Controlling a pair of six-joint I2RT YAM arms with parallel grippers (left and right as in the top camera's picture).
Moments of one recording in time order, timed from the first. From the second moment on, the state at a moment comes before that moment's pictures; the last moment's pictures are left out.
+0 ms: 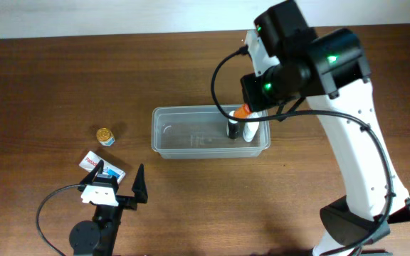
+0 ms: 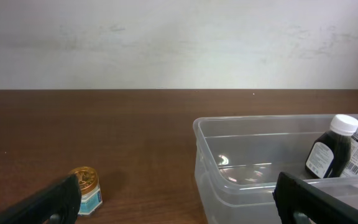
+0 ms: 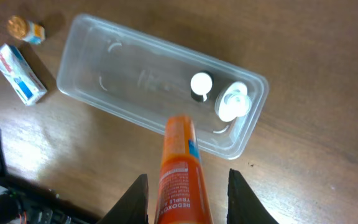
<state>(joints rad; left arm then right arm) 0.01 0.01 0.01 -0.06 0.18 -0.07 0.44 1.86 2.36 -1.69 -0.09 0.13</state>
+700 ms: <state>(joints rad) 0.01 0.01 0.01 -0.06 0.18 -0.07 0.45 1.86 1.98 -1.51 -0.04 0.24</state>
